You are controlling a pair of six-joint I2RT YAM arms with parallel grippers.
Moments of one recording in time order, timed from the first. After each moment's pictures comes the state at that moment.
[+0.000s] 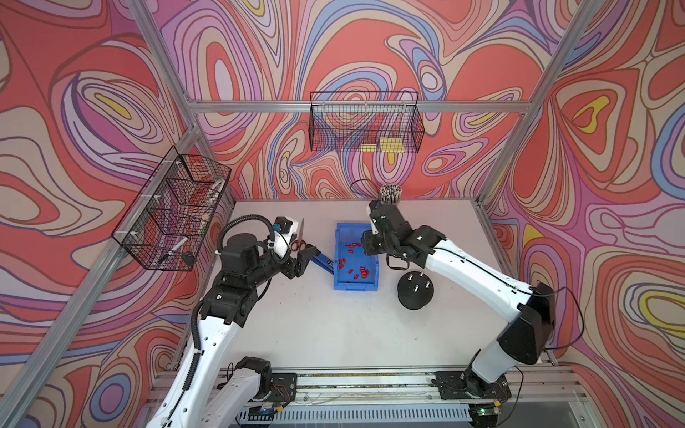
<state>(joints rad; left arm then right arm) -0.19 0.84 0.90 -0.40 0.48 0.13 0.75 1.70 1.57 -0.73 0.15 0.43</state>
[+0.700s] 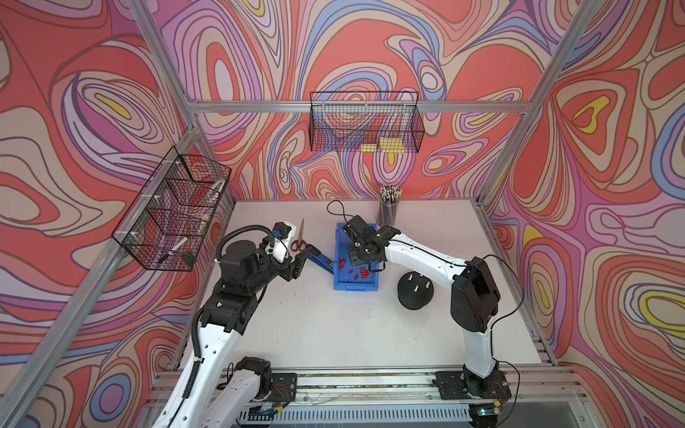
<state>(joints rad) -0.19 0.81 0.88 -0.35 0.34 0.19 0.76 2.01 1.73 -0.81 0.22 0.43</state>
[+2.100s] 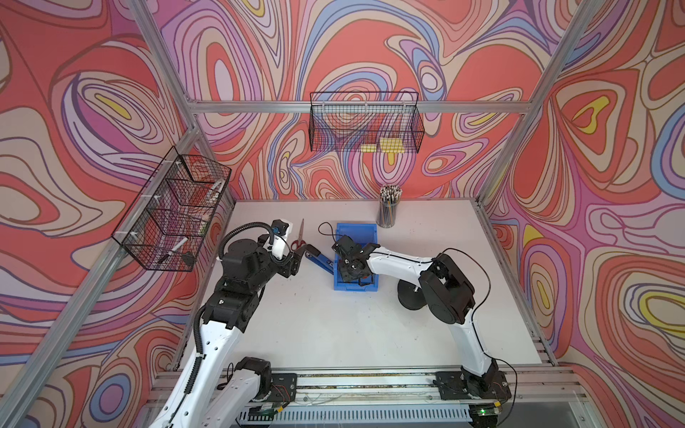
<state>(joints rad) -0.19 0.83 0.87 -0.33 0.23 0.19 0.80 2.19 1.65 -0.63 0.17 0.44</state>
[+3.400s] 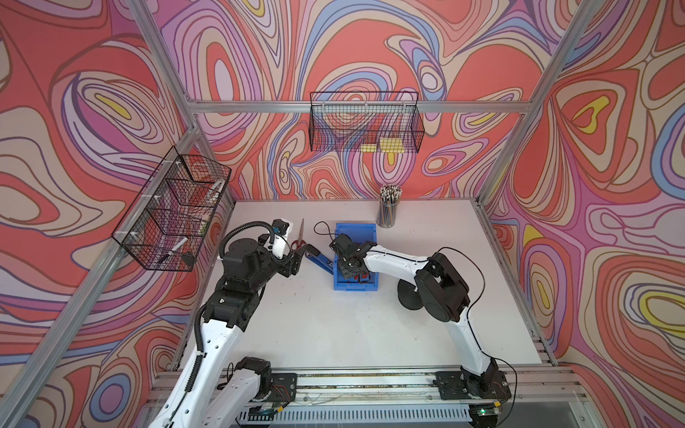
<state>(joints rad) -0.19 0.84 0.87 -0.33 0.23 0.19 0.80 2.24 1.72 -0.66 0.28 0.32</state>
